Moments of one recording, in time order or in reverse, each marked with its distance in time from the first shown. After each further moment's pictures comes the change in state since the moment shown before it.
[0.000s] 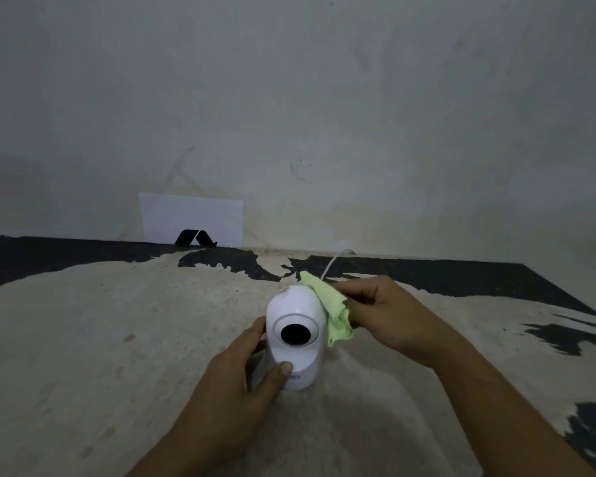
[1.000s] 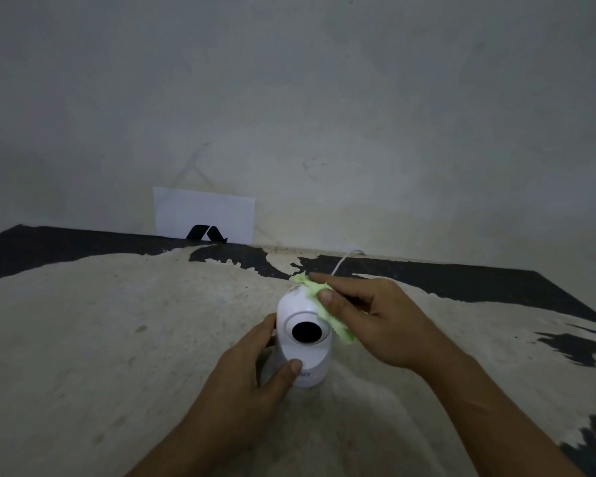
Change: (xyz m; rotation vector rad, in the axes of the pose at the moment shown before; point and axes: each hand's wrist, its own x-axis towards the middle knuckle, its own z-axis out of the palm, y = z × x) left_hand -0.001 -0.002 0.002 -0.002 0.016 0.011; right_hand -0.002 -0.012 0.018 -0.297 0.103 -0.192
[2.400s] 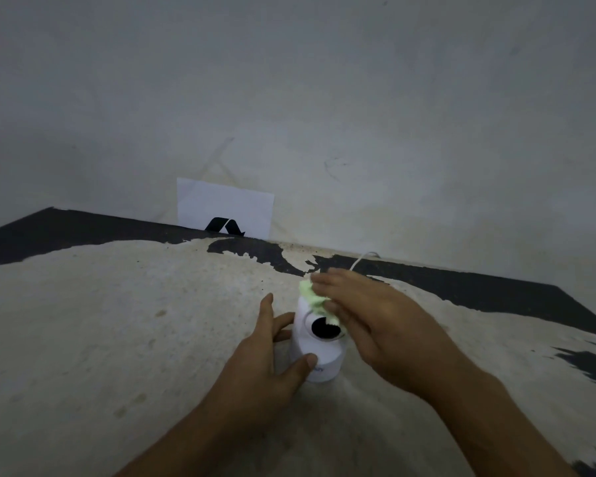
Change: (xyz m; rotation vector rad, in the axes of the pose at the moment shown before) left_hand 0.002 0.004 0.002 0.005 -0.002 -0.159; right_hand -0.008 -0.018 0.008 -0.472 -0.027 -0.305
